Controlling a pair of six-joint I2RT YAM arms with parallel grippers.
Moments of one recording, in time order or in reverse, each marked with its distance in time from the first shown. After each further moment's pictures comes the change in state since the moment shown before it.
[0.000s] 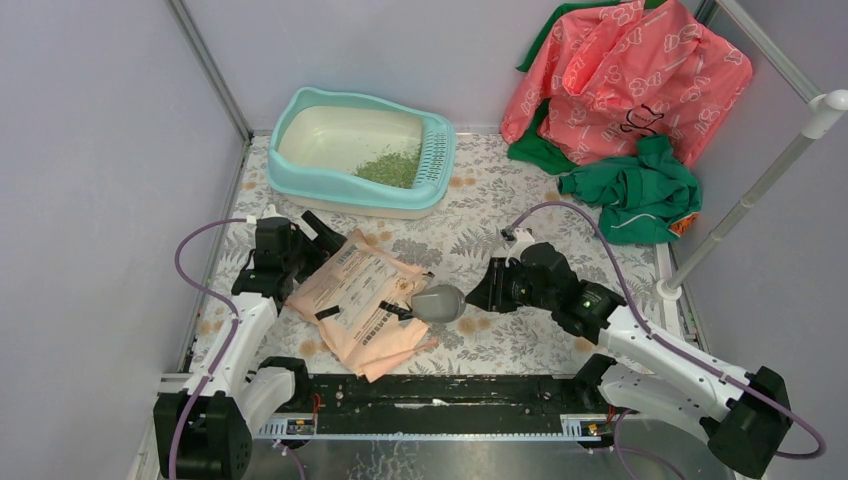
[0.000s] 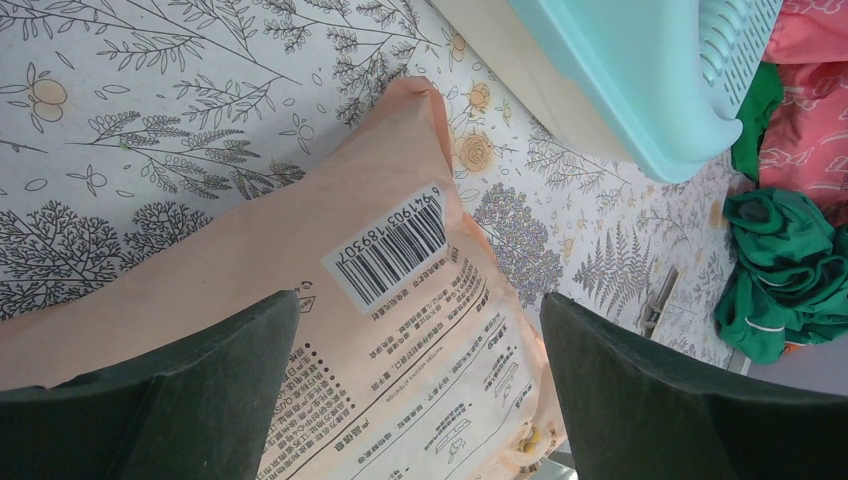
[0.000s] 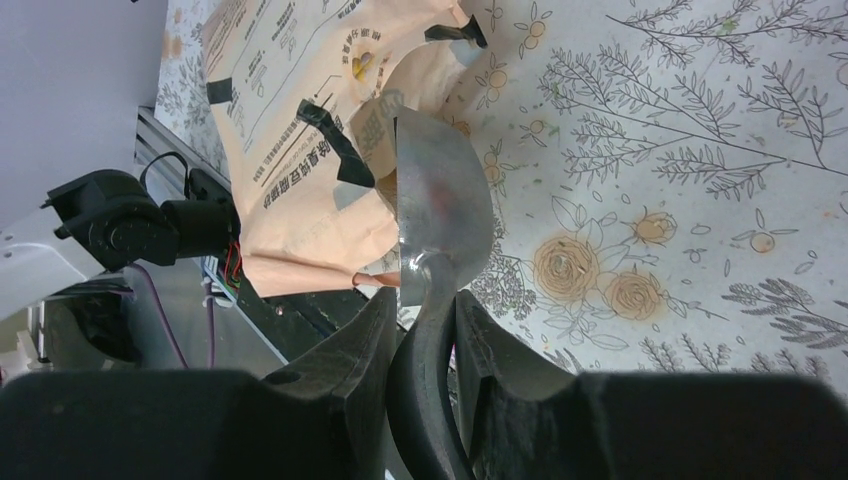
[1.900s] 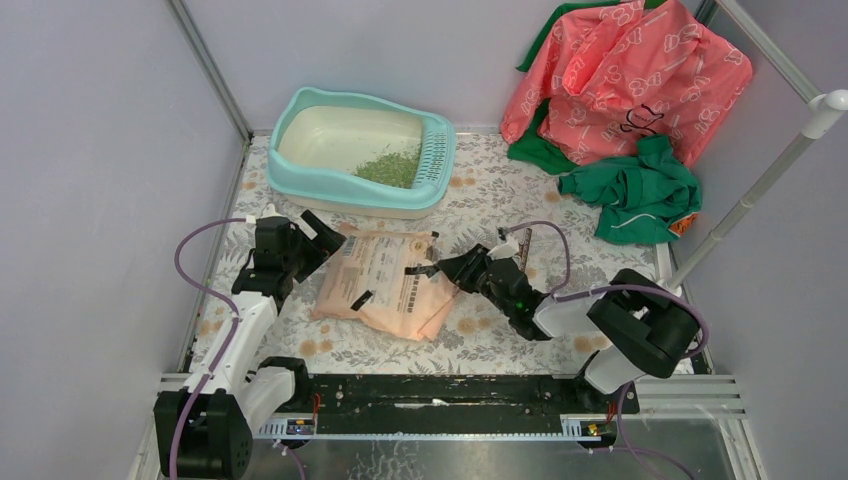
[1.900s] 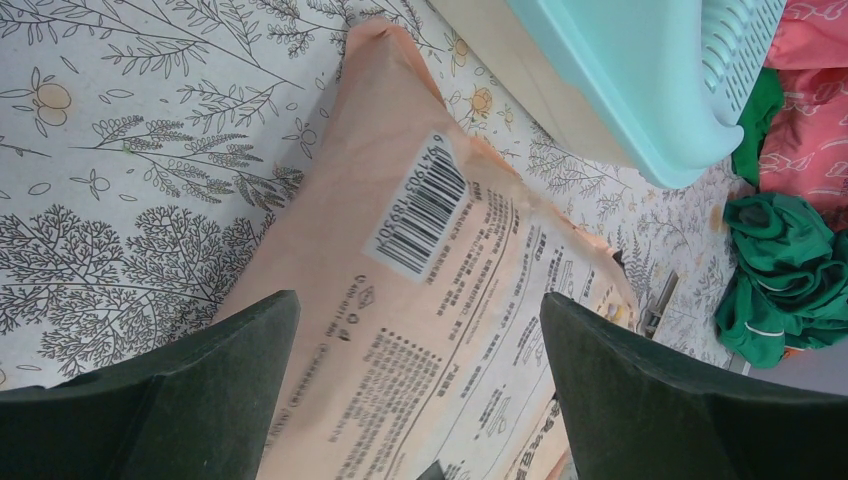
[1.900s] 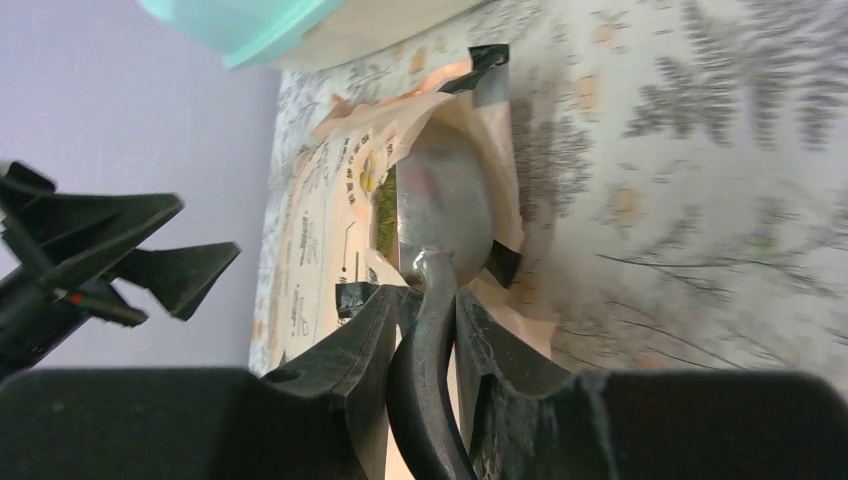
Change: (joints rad) left arm 0.005 0.009 0.000 0.009 -0.002 -0.001; right arm 0.065 0.669 -0.227 1.216 0.383 0.370
